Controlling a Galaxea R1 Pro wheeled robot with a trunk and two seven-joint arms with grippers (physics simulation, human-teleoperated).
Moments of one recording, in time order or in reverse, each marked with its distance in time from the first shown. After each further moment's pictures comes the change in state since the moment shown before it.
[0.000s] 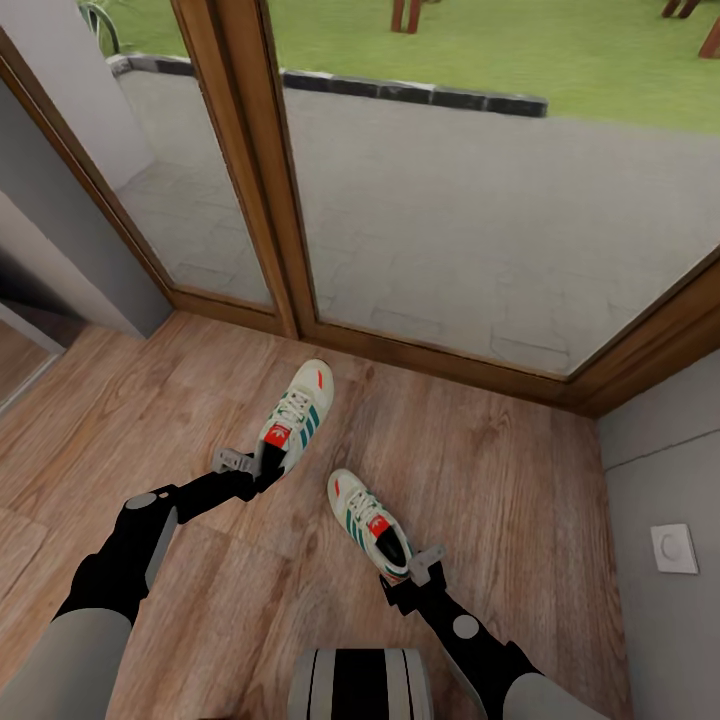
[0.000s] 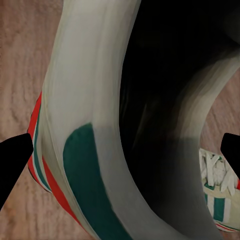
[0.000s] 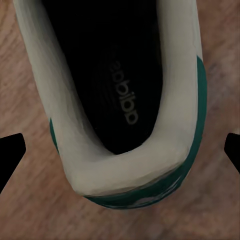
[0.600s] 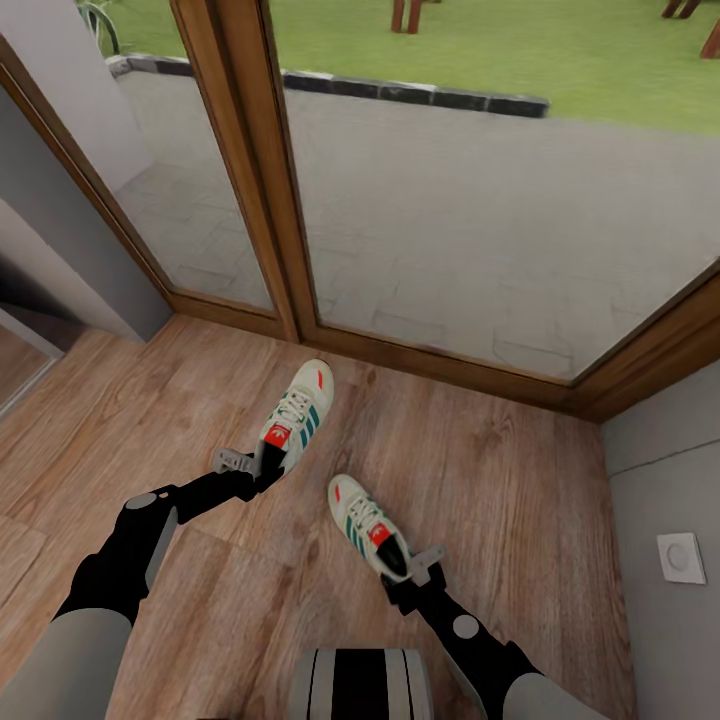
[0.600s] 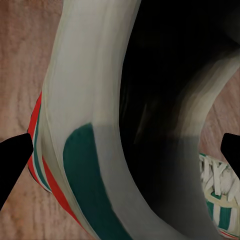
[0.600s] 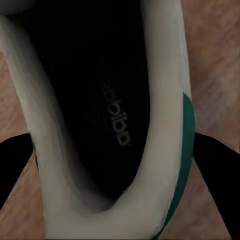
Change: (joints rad) left arm 0.000 0.000 0.000 0.000 0.000 0.000 -0.002; right arm 0.000 0.000 -0.001 0.000 0.001 0.000 0.000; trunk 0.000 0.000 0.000
